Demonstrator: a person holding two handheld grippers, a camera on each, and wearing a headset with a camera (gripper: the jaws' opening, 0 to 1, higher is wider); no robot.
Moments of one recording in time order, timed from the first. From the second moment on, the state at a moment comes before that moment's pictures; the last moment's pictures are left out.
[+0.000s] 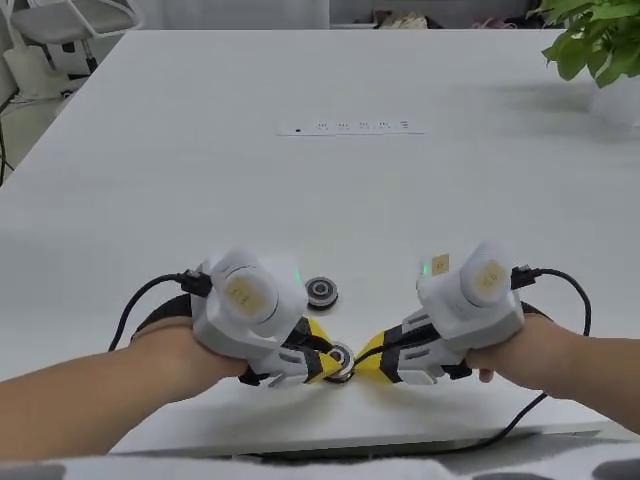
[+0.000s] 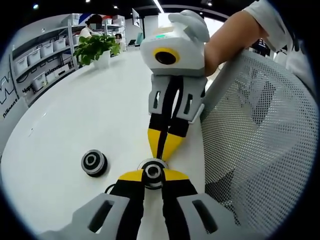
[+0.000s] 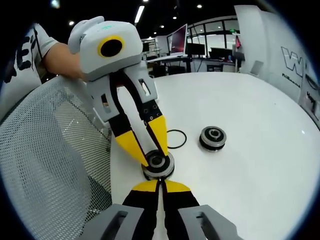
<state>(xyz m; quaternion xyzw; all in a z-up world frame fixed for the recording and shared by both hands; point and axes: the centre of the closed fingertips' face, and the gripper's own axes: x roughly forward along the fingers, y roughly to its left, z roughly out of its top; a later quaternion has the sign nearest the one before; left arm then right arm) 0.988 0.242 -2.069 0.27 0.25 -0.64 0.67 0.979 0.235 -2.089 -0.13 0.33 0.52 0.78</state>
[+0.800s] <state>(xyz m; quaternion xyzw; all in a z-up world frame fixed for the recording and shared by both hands) 0.988 0.240 -2.070 0.27 0.25 -0.63 0.68 0.992 0.230 -2.074 0.08 0.37 0.46 0.80</state>
